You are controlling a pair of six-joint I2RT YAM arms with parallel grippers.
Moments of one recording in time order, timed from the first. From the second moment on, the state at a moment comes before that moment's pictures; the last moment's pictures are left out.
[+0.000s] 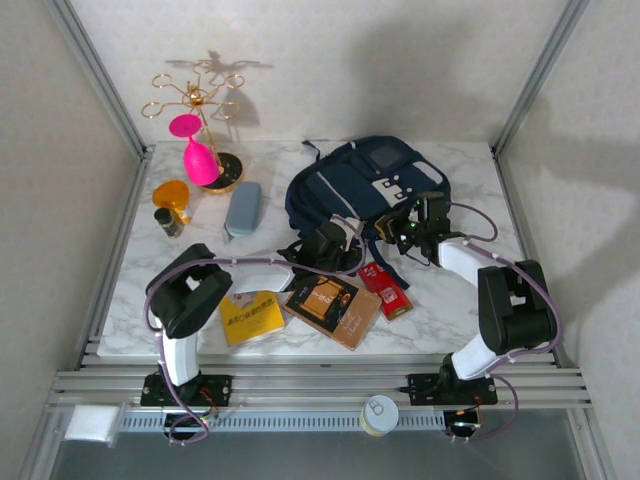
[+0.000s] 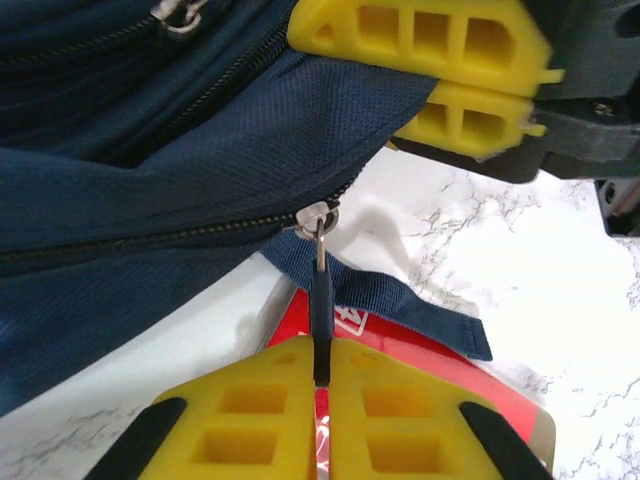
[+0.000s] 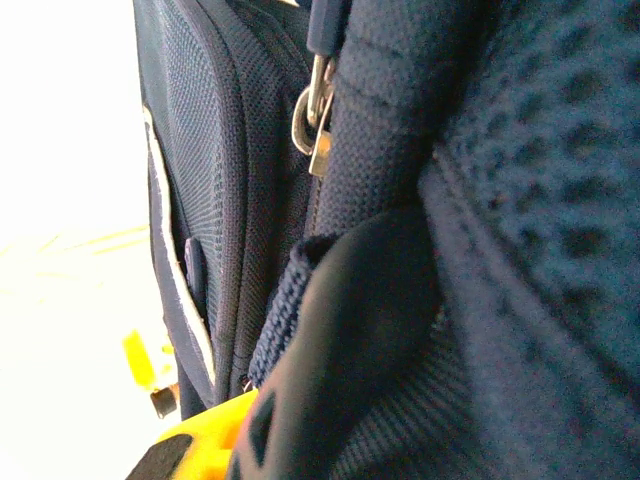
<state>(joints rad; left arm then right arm) -0.85 1.89 1.09 0.23 0.08 -0.50 0.22 1.57 0.82 0.06 -0.50 1.22</state>
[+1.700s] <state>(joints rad) -0.79 1.70 1.00 0.12 0.08 -0.40 0.12 1.61 1.09 -0.24 -0.60 0.97</state>
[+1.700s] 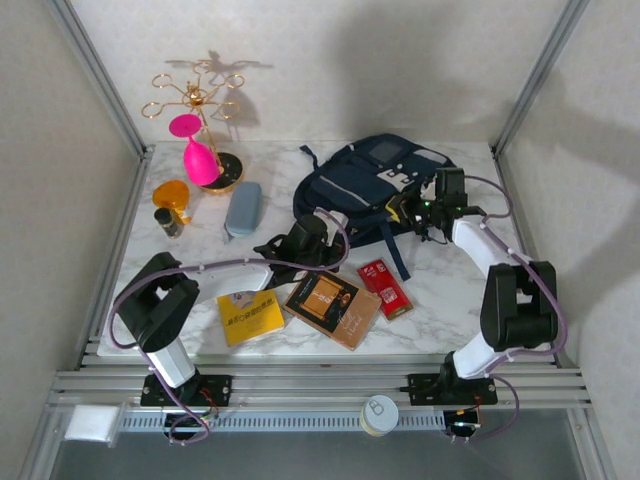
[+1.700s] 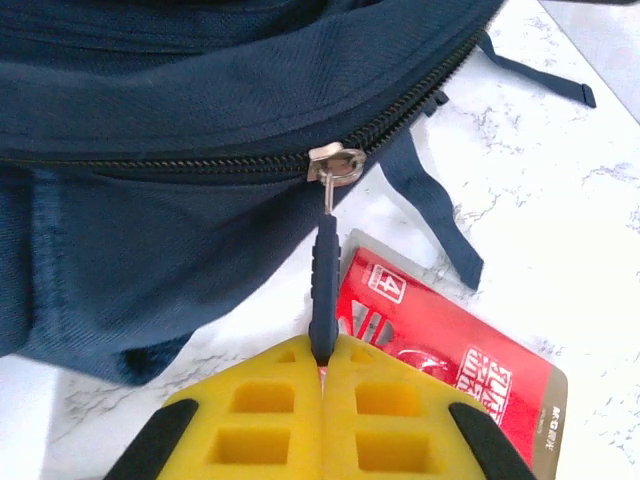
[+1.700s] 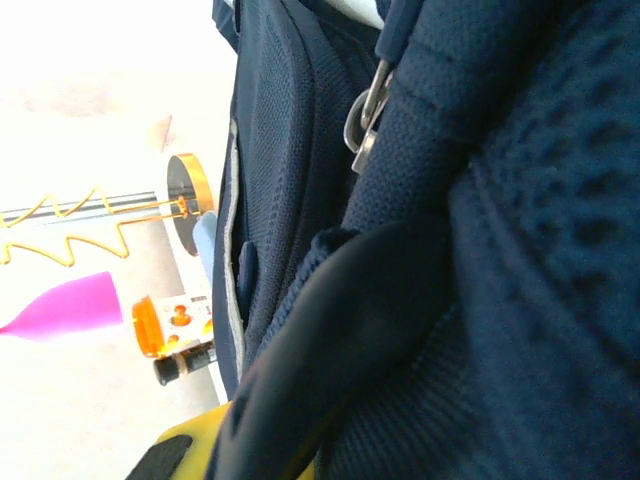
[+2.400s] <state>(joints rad) -0.74 1.71 1.03 0.07 0.10 -0.43 0.14 1.72 1.22 -0.43 -0.56 0.77</state>
